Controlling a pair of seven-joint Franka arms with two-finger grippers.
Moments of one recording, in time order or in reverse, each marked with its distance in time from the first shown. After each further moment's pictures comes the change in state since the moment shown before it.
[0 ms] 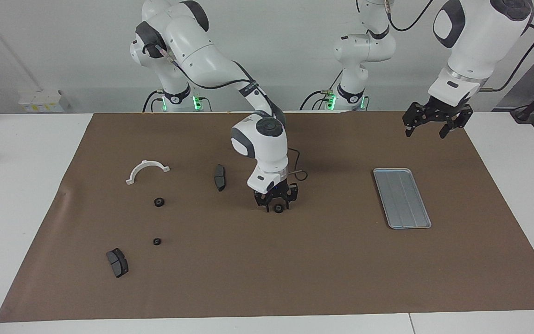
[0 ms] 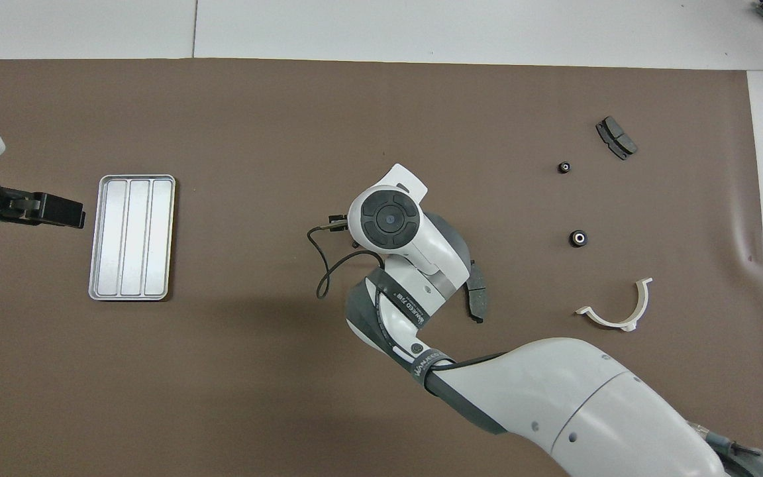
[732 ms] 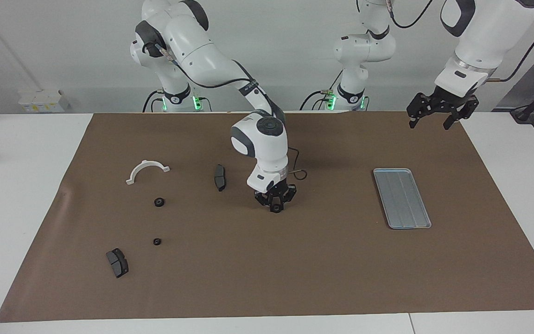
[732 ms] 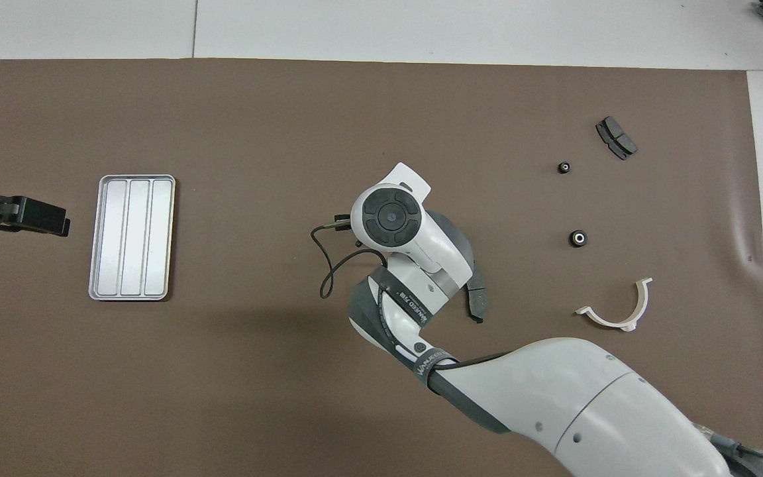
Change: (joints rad) left arm 0.004 0.004 0.008 0.022 -0.006 -0.032 0.000; right arm -0.013 -0.006 -0.008 0.005 -0.001 -0.014 -0.018
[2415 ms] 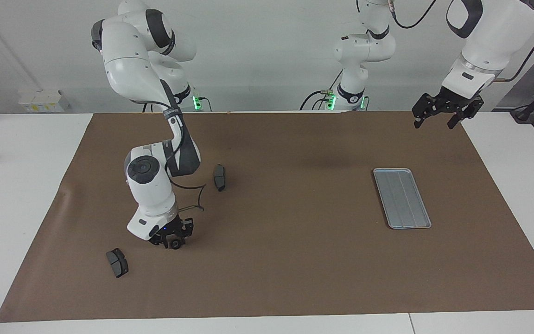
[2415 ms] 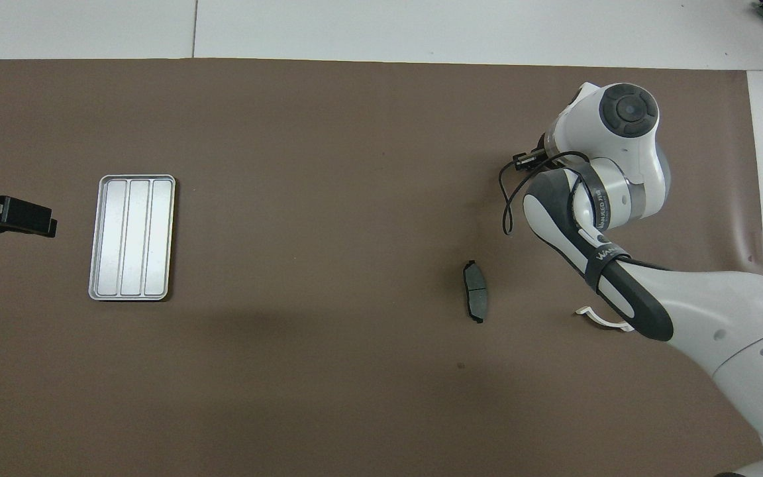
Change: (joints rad) left arm 0.013 0.000 0.011 0.000 0.000 0.000 0.000; right arm -0.438 -0.005 0.001 0.037 0.031 -0.106 -0.621
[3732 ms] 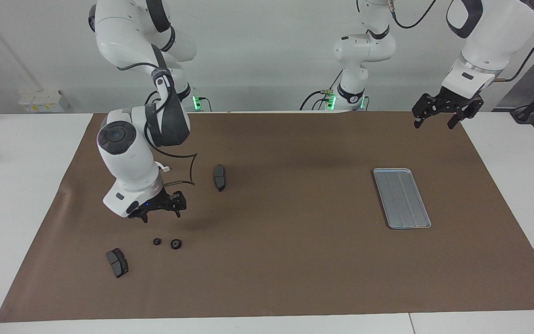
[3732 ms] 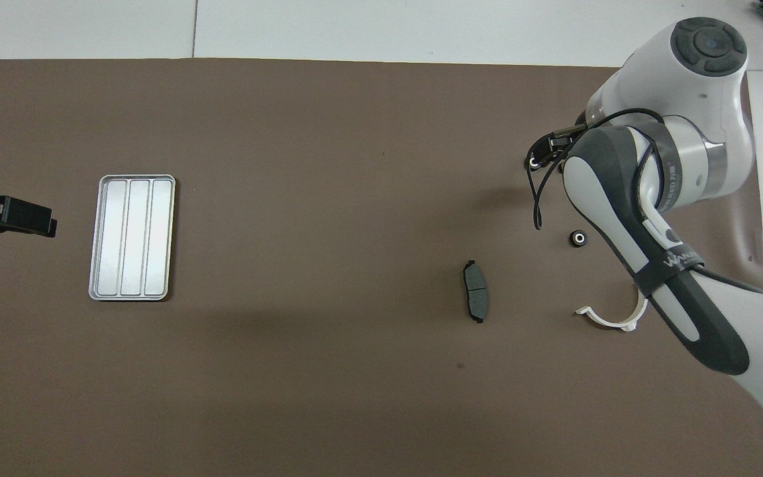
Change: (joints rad) left arm 0.000 0.000 0.000 0.000 0.000 0.000 0.000; right arm -0.001 -0.151 0.000 0.117 0.087 -0.380 0.015
